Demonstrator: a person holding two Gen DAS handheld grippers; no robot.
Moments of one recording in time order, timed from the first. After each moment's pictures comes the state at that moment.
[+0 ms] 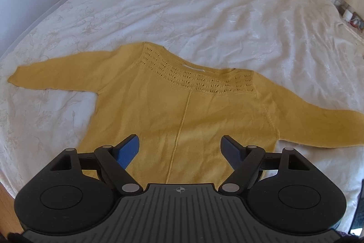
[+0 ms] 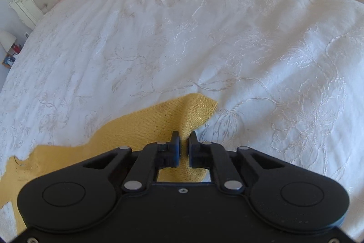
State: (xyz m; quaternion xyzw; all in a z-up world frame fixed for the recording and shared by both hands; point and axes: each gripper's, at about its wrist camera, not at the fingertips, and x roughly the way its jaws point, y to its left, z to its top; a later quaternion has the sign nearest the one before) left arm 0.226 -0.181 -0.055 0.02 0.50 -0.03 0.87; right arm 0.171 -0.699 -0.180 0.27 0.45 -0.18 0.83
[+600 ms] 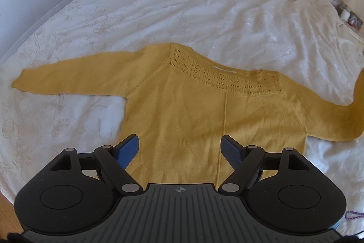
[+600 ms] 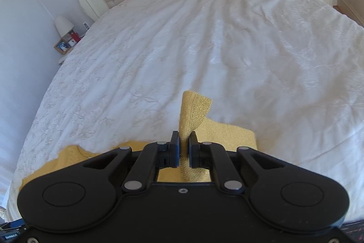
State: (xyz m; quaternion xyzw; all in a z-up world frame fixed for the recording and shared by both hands) left arm 0.243 -0.086 -0.071 0.03 0.49 -0.06 0.87; right arm 0.257 -0.503 -0.096 0.26 0.40 -0.04 0.87
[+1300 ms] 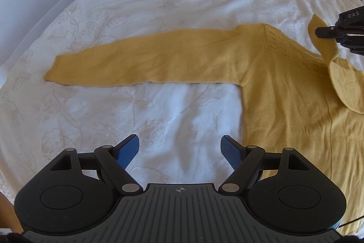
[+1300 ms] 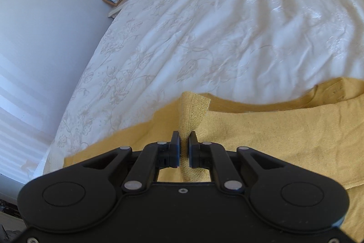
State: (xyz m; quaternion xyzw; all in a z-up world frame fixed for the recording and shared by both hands) left arm 0.306 0.097 -0.109 0.07 0.53 -0.03 0.84; right arm 0.382 -0.169 -0.155 0.28 0.46 0.08 0.84
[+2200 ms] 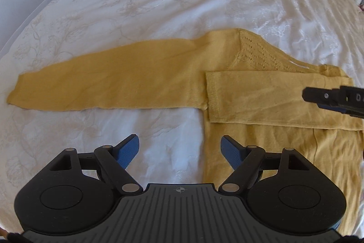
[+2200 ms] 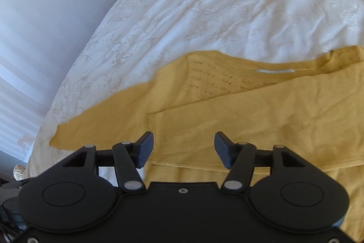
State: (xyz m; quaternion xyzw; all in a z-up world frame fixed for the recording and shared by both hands) left arm 0.352 0.027 -0.131 0.06 0.54 -0.07 0.84; right arm 0.331 -0.178 -0.192 0.24 0.47 0.08 0.84
